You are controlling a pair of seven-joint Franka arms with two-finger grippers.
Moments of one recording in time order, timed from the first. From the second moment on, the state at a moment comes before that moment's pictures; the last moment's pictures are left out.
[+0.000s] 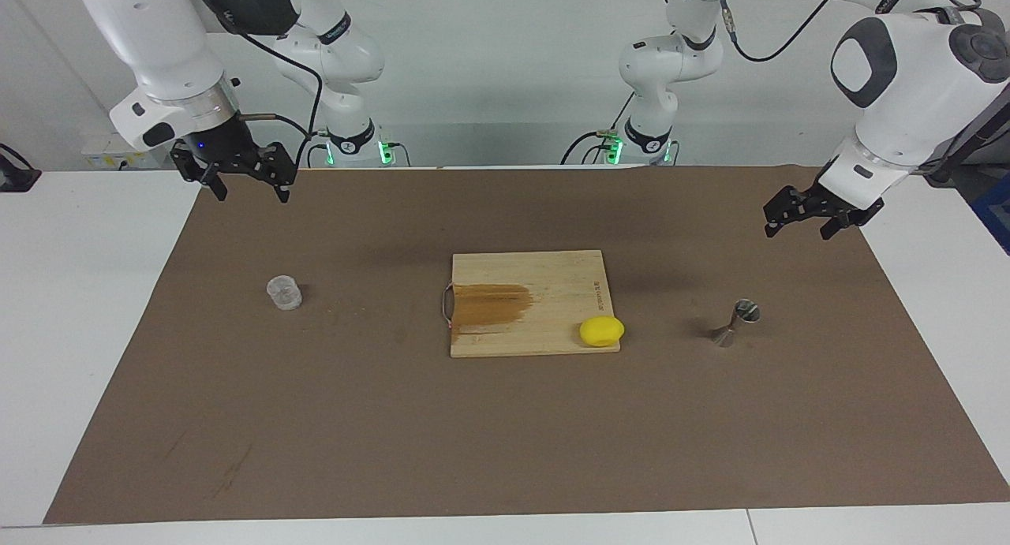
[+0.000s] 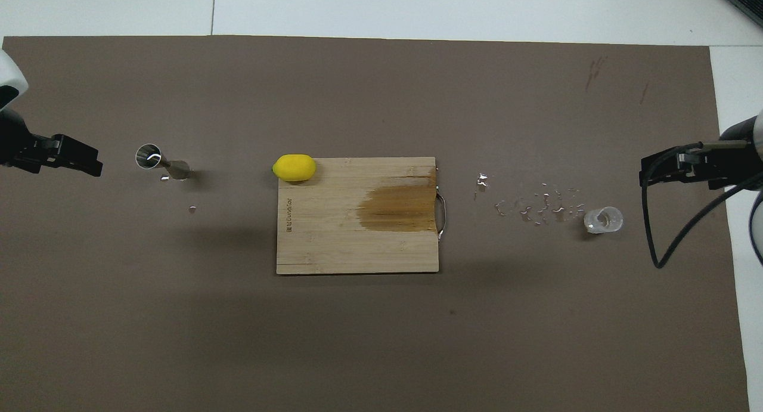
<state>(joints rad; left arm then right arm) 0.13 0.15 -0.13 -1.53 -0.01 1.60 0.07 -0.07 -0.01 0.10 -1.60 -0.03 1.53 0.08</state>
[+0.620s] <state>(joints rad) 0.13 0.20 0.03 -1.62 -0.52 1.61 -0.65 -0.06 -0.04 0.10 -1.60 -0.03 1.50 0.09</state>
